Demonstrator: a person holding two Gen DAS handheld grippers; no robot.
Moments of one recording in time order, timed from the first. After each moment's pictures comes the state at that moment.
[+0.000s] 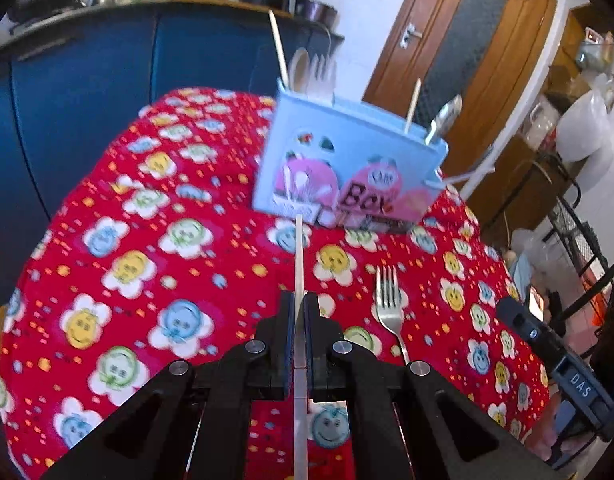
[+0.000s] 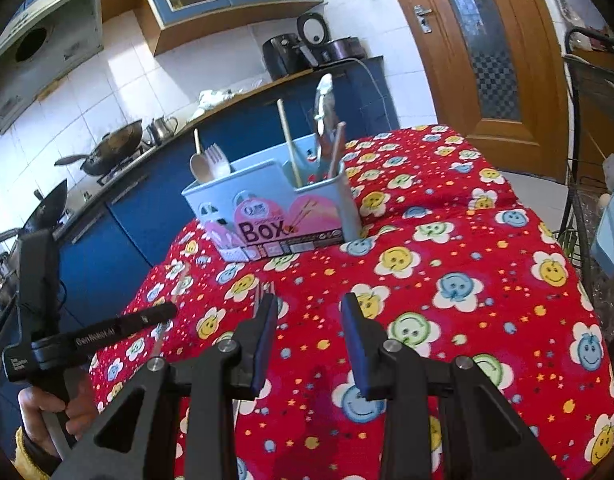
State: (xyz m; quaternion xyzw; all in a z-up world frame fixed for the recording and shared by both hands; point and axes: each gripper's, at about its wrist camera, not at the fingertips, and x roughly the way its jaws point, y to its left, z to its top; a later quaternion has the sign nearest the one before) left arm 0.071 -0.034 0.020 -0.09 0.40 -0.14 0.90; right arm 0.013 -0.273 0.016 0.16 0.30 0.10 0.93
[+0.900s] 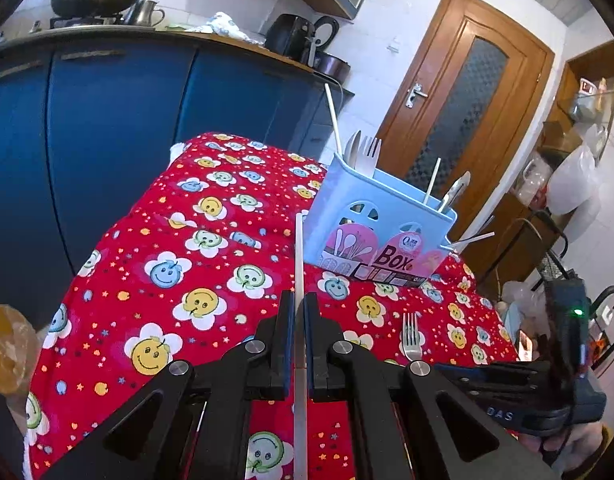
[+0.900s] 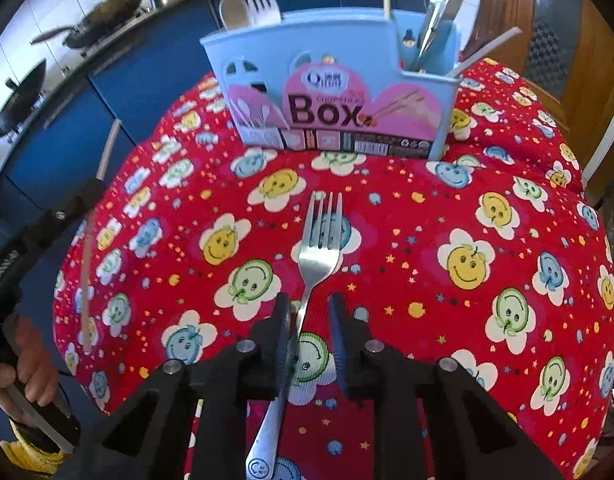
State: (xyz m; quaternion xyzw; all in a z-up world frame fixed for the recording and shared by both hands) left arm 0.057 0.033 0.028 -0.15 0.32 -0.14 0.92; right arm 0.072 -0.190 -0.008 0.04 0.50 0.12 0.85
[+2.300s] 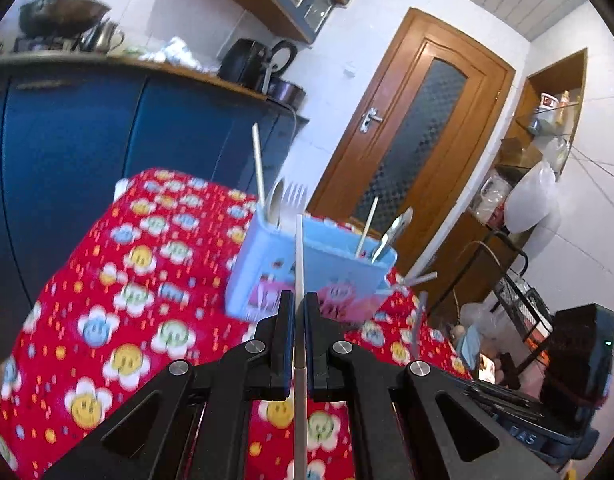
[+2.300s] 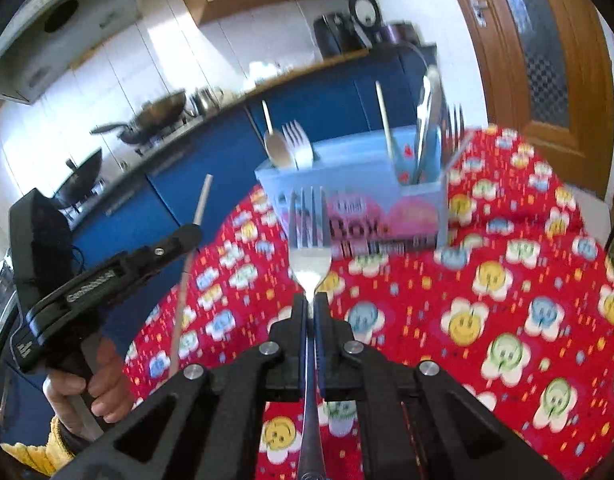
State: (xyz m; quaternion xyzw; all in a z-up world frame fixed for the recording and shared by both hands) left arm 0.078 -0.004 0.068 -0.16 0.26 -0.21 0.93; right arm 0.033 -0.219 0.048 0.14 0.31 0.18 0.92
